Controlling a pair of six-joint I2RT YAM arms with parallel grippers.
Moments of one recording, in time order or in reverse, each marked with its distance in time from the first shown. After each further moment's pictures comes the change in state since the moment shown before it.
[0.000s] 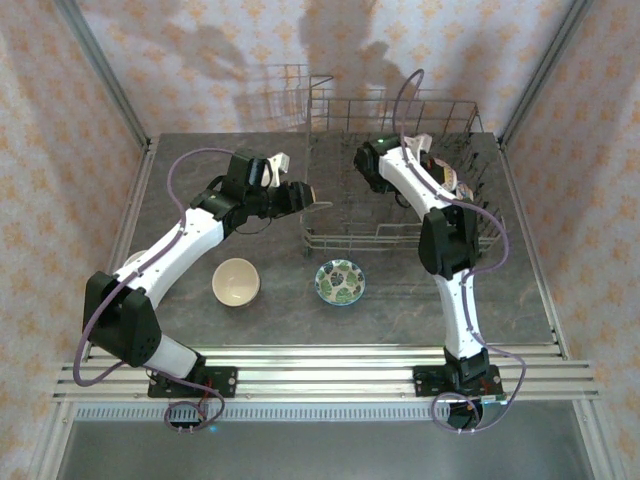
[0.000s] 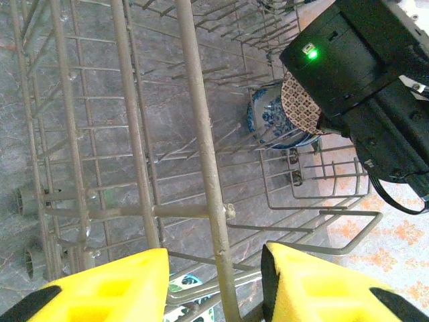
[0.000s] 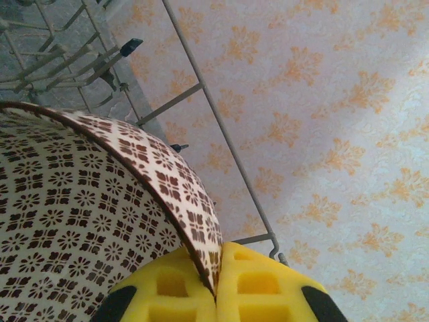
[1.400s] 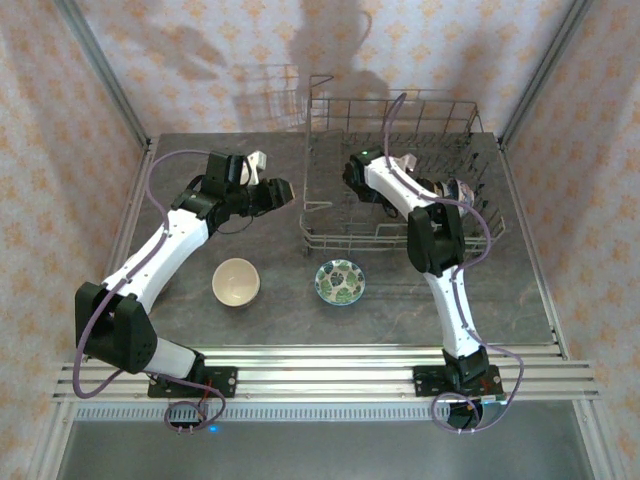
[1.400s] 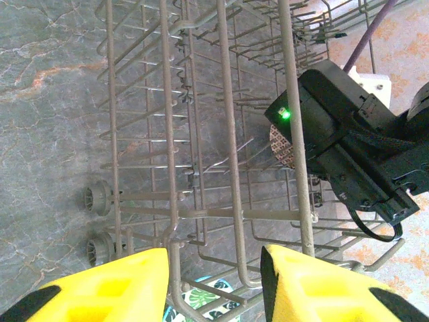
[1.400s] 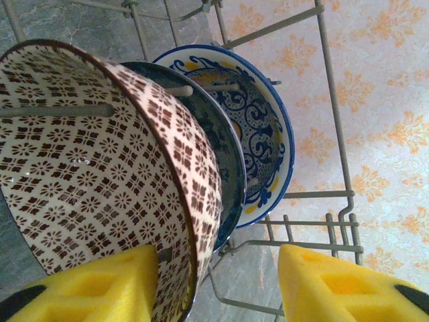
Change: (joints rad) left arm 0.116 -0.048 -0.026 -0.056 0.000 0.024; right arm 0.045 0.090 -0.008 0.000 -0.188 -0.043
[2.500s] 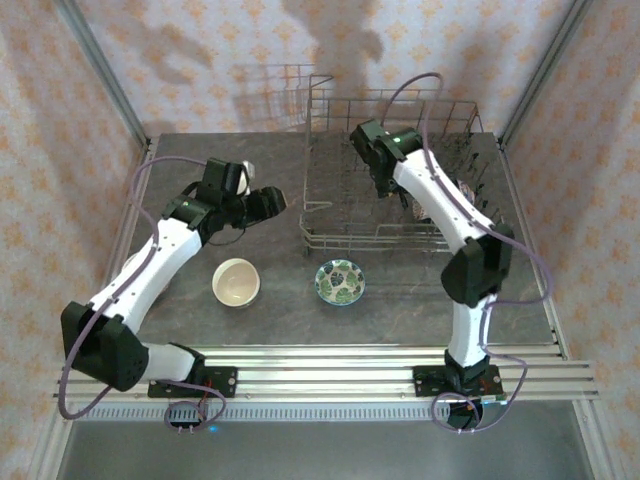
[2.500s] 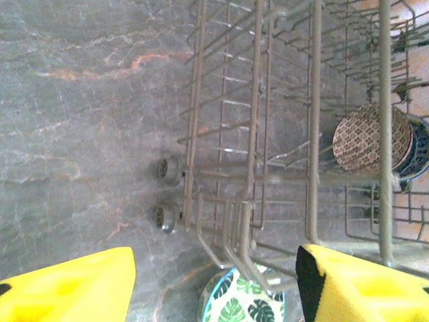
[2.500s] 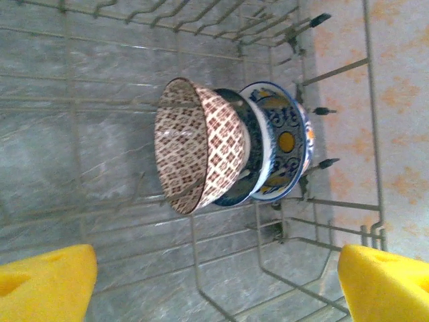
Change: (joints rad) left arm -0.063 -0.103 -0.002 -0.217 -0.237 -0.023; right arm 0.049 -0.462 -0.127 0.289 -0.406 -0.444
